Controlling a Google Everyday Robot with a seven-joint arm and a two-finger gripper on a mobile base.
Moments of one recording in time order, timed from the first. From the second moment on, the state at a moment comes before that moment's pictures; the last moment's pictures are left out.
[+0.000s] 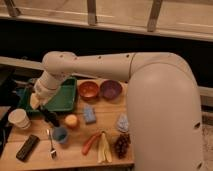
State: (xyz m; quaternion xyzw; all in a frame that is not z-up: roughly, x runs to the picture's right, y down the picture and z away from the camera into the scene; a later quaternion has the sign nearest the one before) arm -0.297 0.057 0.657 -0.47 -0.14 0.40 0.77
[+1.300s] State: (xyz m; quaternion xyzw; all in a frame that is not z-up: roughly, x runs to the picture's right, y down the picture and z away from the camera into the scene) arm -0.411 0.076 0.674 -0.53 -0.17 0.29 0.78
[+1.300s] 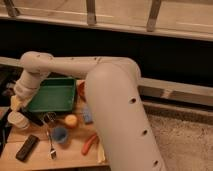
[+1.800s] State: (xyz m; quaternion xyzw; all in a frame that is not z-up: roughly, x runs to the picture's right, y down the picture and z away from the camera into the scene) arm -0.425 0.089 0.676 -0.55 -0.18 0.26 0.77
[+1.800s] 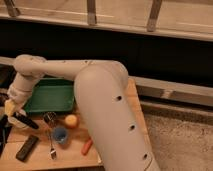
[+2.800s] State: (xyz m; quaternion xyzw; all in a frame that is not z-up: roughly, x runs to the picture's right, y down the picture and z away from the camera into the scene) arm -0.428 0.122 0.692 -0.57 -0.16 0.27 0.76
